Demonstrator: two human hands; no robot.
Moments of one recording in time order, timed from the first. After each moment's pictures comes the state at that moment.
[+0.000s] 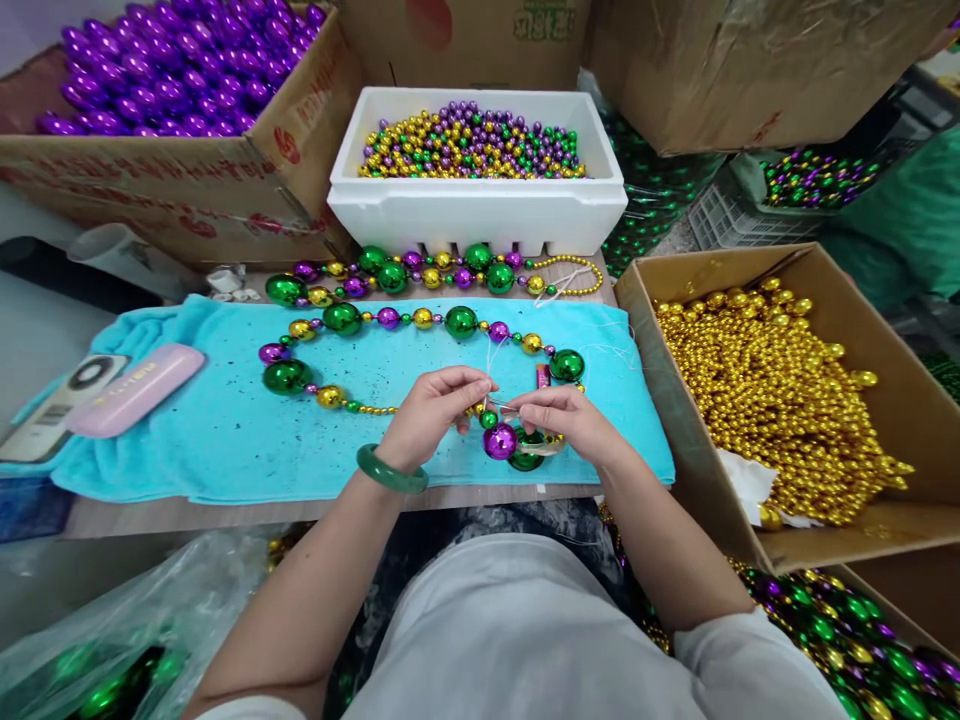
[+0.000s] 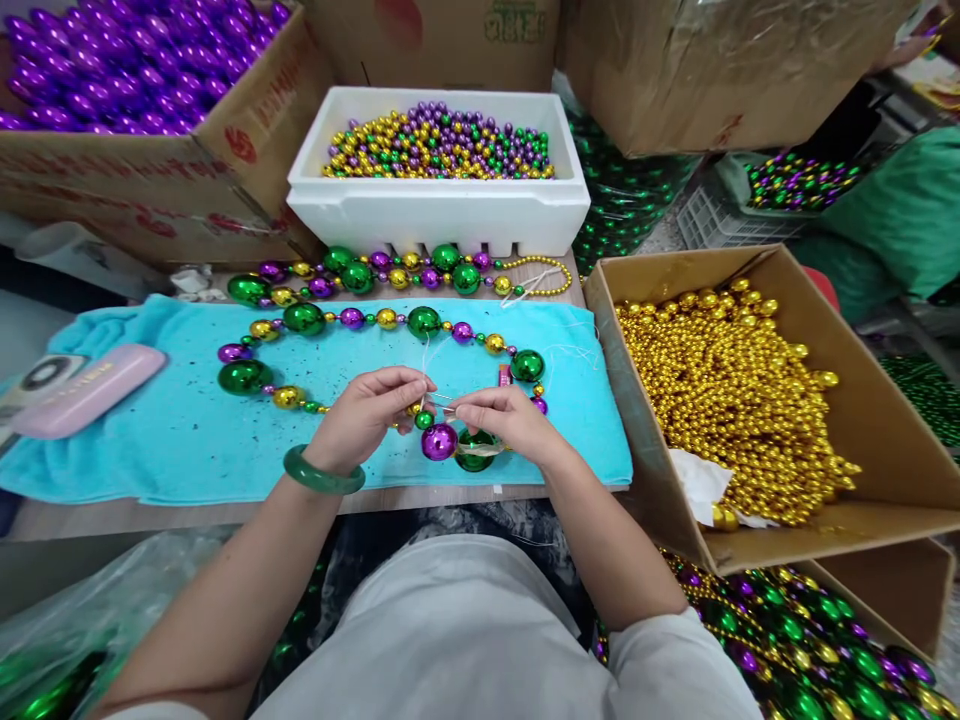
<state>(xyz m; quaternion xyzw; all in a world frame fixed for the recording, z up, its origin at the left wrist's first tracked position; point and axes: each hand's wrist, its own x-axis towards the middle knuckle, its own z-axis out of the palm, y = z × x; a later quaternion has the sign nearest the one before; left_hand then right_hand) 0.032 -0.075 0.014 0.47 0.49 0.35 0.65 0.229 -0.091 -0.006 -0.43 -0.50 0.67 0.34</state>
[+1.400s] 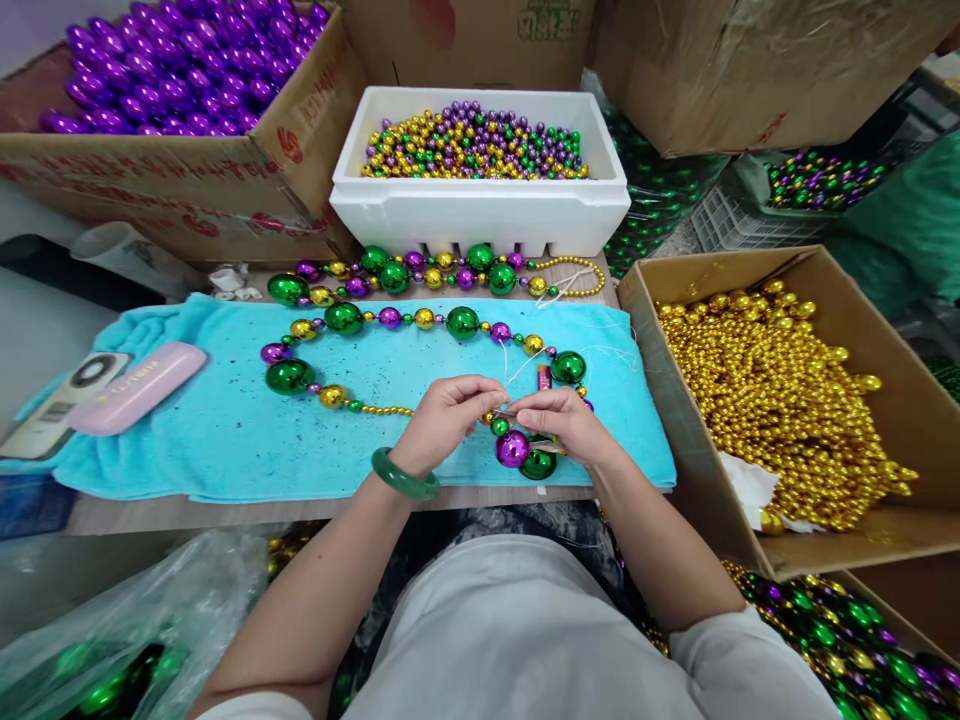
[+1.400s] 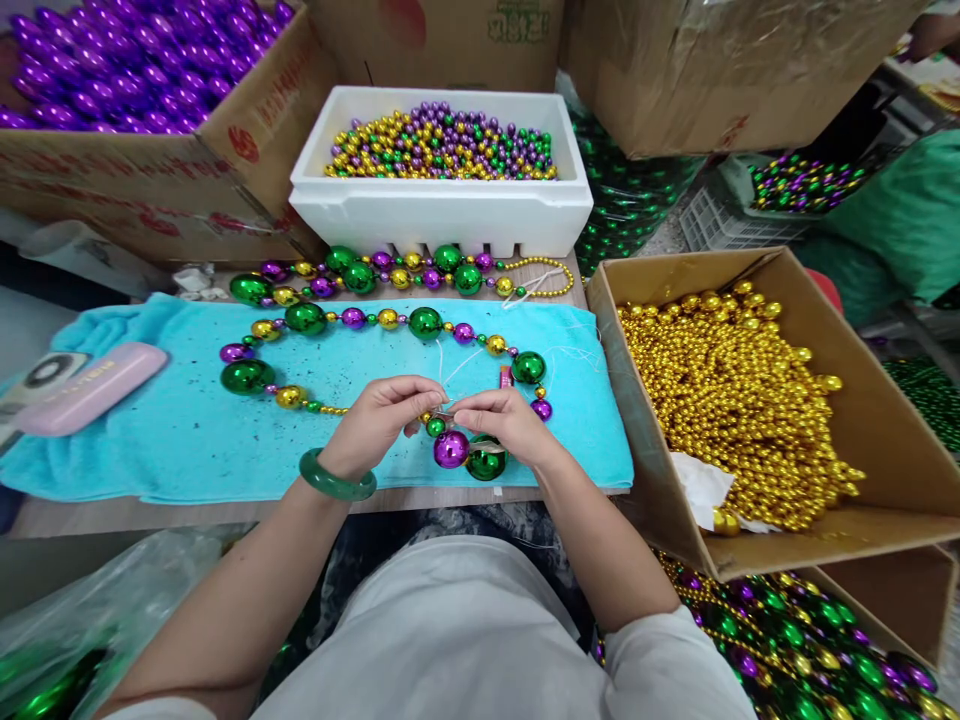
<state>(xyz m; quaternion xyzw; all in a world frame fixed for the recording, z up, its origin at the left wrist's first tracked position) 0.041 -0.078 0.013 0.53 0.51 0.32 0.60 0.221 -0.089 -0.024 -0.41 -0.42 0.71 0.39</state>
